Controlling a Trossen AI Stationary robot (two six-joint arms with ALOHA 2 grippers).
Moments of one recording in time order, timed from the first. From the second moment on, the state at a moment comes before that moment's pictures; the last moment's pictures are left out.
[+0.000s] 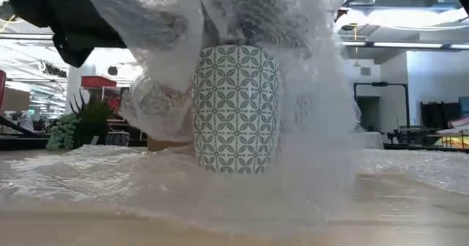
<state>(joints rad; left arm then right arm) -0.76 1.77 0.92 0.11 -1.00 -0.86 0.28 2.24 2.08 -1.09 -0.02 0.24</state>
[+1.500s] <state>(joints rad) -0.76 1.77 0.92 0.12 -1.00 -0.86 0.28 2.23 2.08 -1.11 -0.02 0.20</state>
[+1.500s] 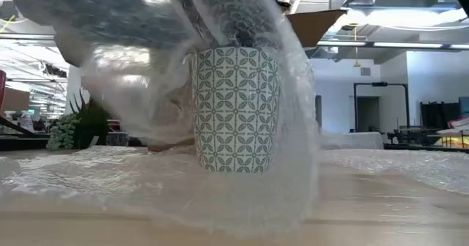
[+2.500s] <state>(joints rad) -0.76 1.77 0.92 0.12 -1.00 -0.86 0.28 2.24 1.95 -1.03 0.07 0.28</state>
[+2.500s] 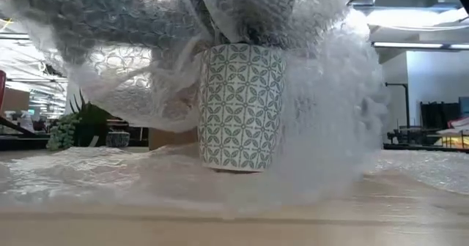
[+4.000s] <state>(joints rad) -0.76 1.77 0.92 0.12 -1.00 -0.86 0.27 2.23 1.89 -0.93 0.00 0.21</state>
